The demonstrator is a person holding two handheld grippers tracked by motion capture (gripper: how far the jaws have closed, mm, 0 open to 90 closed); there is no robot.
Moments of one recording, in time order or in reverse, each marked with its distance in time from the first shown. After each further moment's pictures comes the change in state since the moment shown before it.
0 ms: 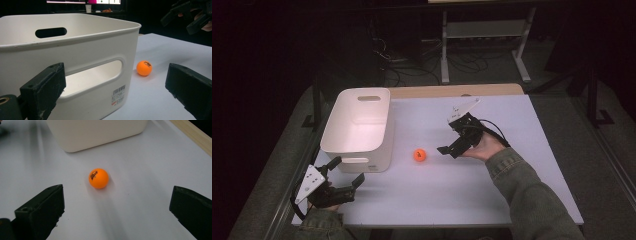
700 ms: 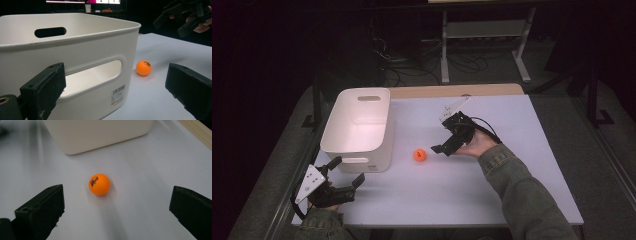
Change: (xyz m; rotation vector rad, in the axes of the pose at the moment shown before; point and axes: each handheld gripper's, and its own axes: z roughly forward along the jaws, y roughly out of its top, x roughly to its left) left arm 0.000 0.000 0.001 0.004 -0.003 -0.001; right arm -0.004 0.011 0.020 0.017 0.031 -0.011
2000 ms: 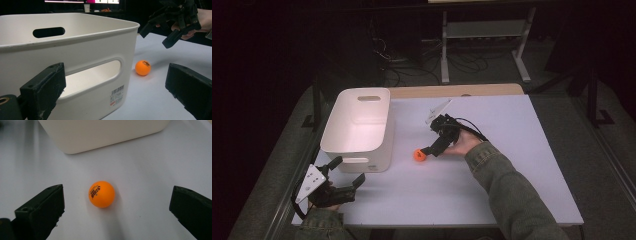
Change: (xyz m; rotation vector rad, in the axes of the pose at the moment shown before) left arm -0.001 0.000 0.001 -0.002 -0.007 -0.001; right arm -0.003 0.012 0.043 0.054 0.054 -0.030
